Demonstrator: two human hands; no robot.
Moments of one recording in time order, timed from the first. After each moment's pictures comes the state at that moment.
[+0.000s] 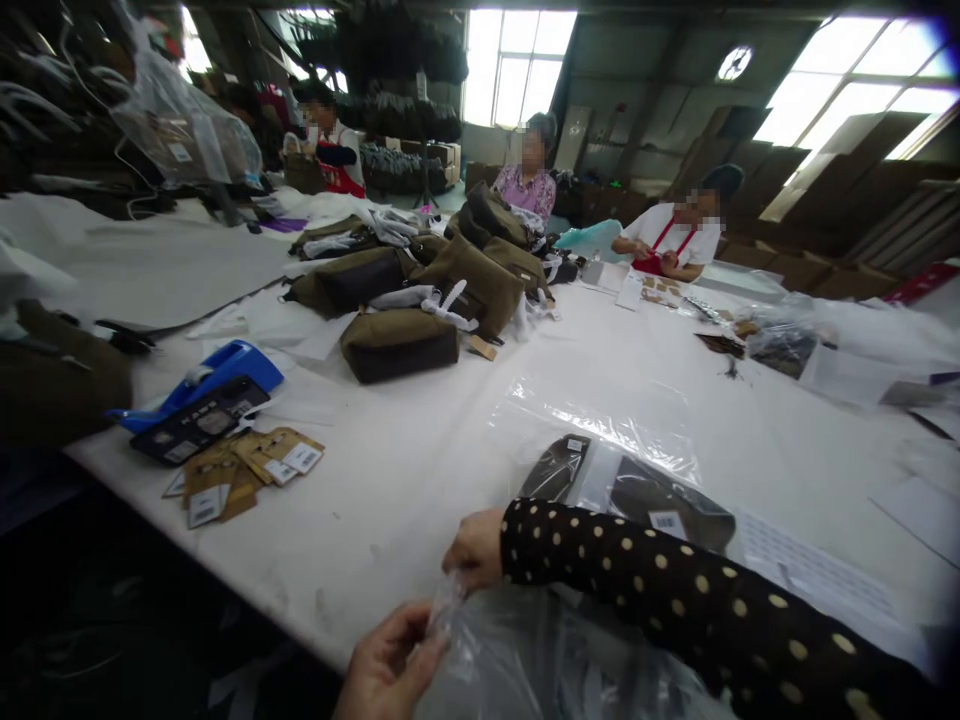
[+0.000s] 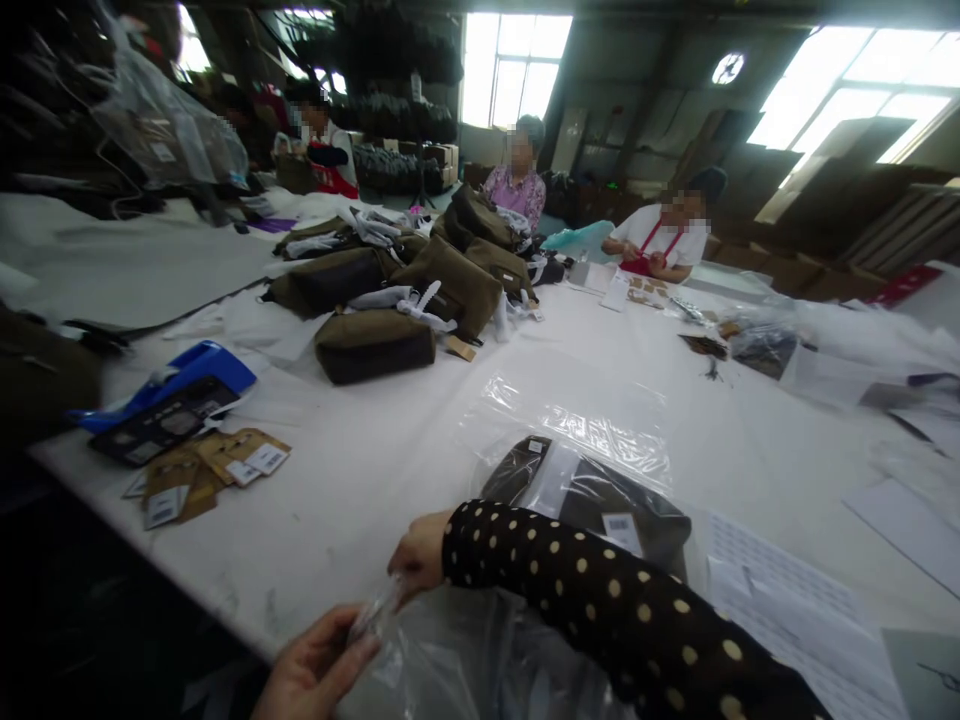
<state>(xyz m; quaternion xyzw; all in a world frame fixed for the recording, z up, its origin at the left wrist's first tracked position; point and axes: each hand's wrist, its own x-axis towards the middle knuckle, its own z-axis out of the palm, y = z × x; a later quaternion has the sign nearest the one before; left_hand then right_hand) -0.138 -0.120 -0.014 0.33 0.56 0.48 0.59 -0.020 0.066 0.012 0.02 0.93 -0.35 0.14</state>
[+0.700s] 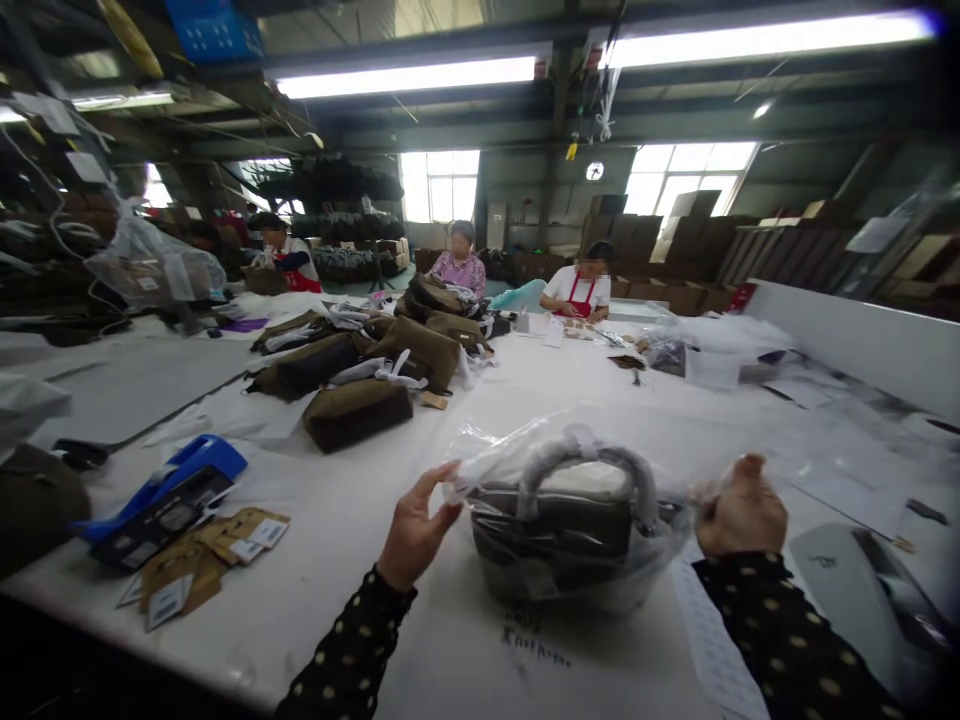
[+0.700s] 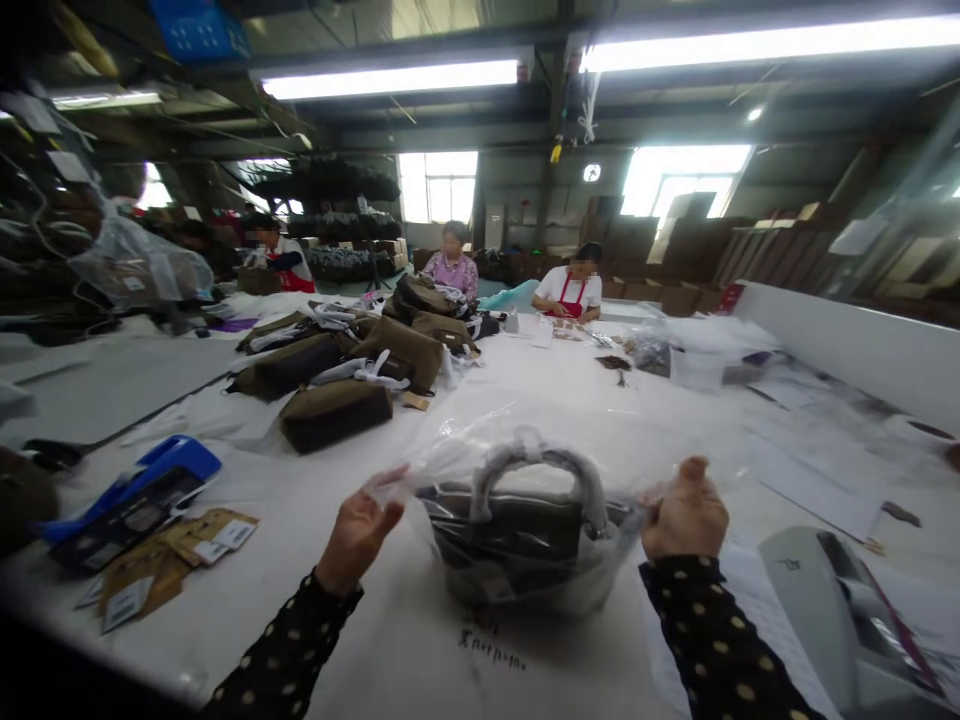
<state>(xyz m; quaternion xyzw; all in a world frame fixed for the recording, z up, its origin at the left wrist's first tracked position) -0.085 -0.007 0.070 0.59 0.39 0.57 0.42 0.257 -0.002 0.111 0.51 0.22 -0.19 -0.81</state>
